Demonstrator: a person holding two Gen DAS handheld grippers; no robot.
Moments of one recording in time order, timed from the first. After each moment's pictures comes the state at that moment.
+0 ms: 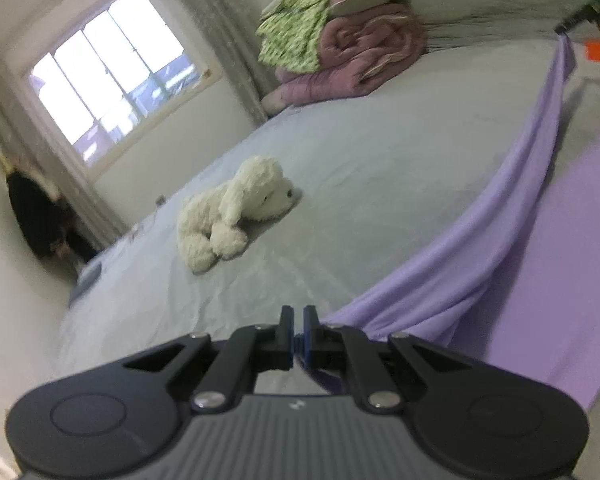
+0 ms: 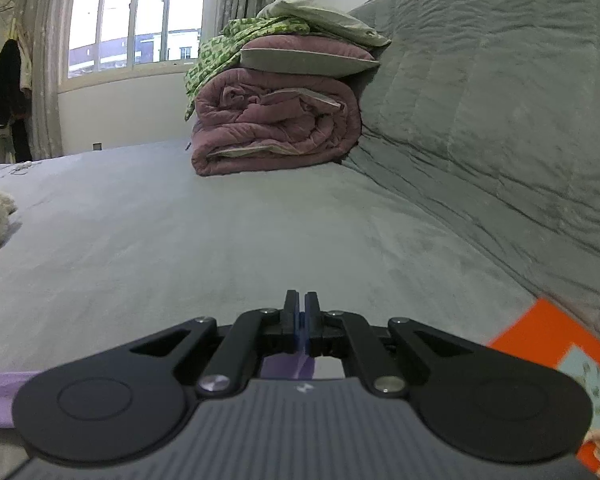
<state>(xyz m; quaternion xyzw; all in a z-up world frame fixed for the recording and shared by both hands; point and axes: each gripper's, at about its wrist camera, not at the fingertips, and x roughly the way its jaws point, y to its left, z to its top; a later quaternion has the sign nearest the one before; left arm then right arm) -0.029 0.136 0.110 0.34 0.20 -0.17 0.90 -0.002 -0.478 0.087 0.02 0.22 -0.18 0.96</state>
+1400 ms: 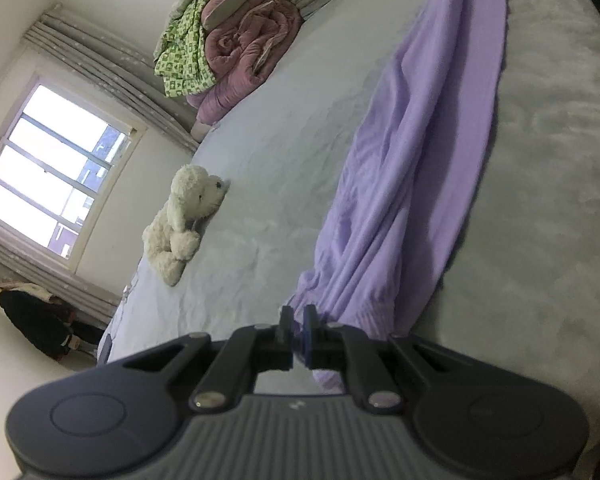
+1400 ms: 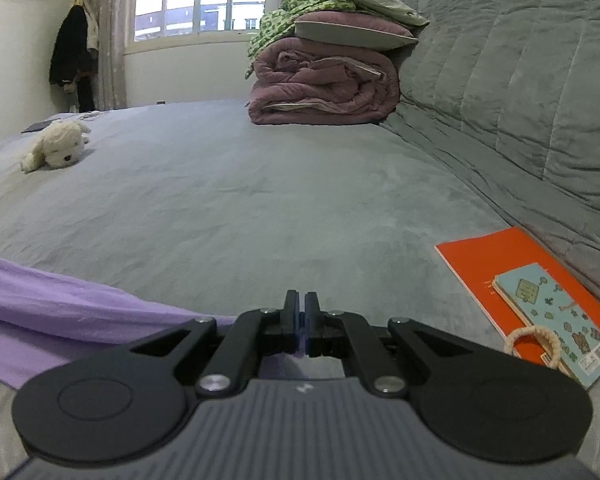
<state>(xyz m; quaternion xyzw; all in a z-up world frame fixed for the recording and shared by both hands) -0.126 0.161 0.042 0.51 0.17 -0.22 0.81 -0.145 -0.481 0.060 0.00 0.27 -0.07 0.96</state>
